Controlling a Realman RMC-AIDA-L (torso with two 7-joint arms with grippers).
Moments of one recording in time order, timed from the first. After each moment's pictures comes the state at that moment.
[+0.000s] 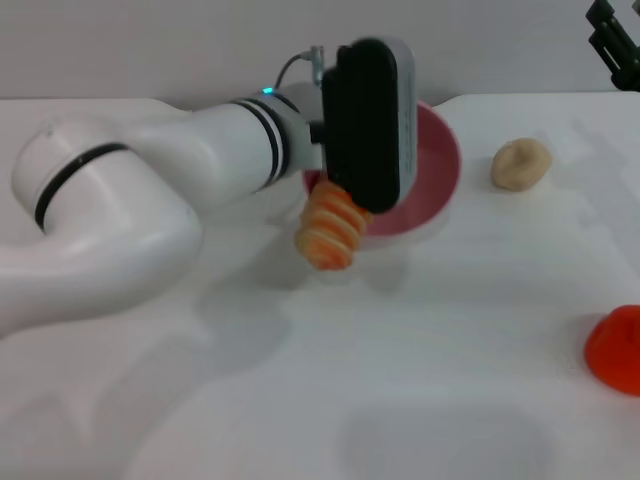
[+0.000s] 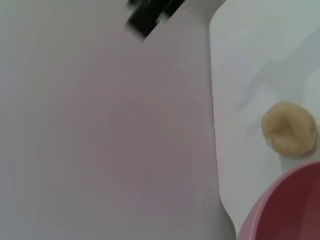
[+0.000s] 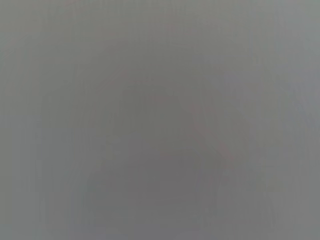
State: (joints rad) left arm -0.66 -2.07 2.05 1.10 2.88 0.28 -2.22; right arm 0.44 2.08 -1.15 -0.44 2.57 1.10 -2.46
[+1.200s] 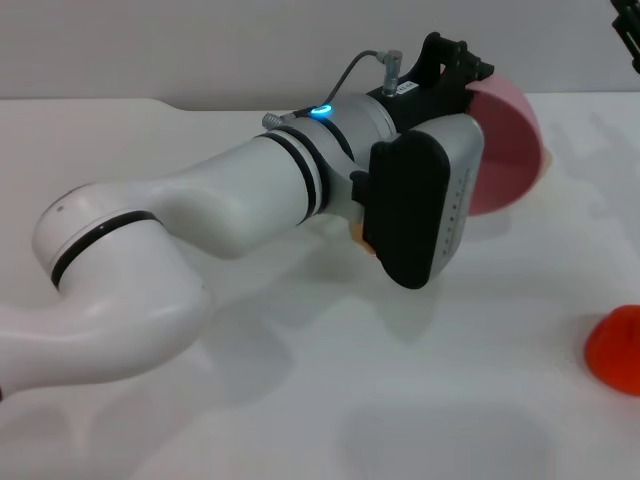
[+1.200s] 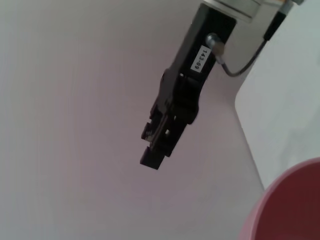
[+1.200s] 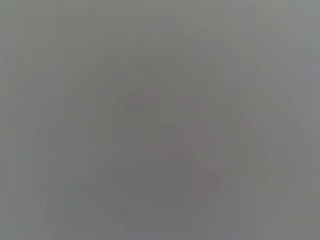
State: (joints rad) left arm -0.61 -2.08 2.18 1.12 2.88 -0.03 -2.00; right arm 0.46 2.08 -1.07 -0.40 2.57 1.10 -2.48
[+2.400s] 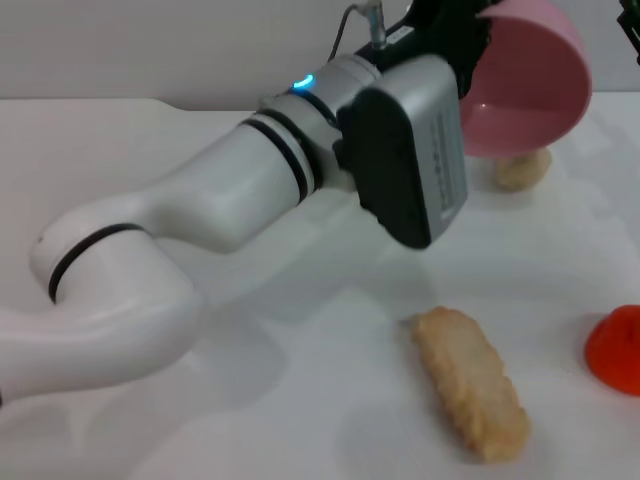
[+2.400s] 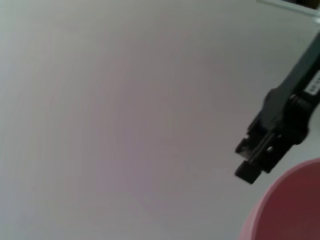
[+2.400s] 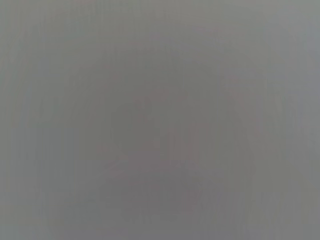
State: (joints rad) left arm -0.61 -2.08 2.20 1.06 2.67 -0.33 -1.97; right arm 0.46 2.08 -1.06 -0.40 2.57 1.13 -2.47
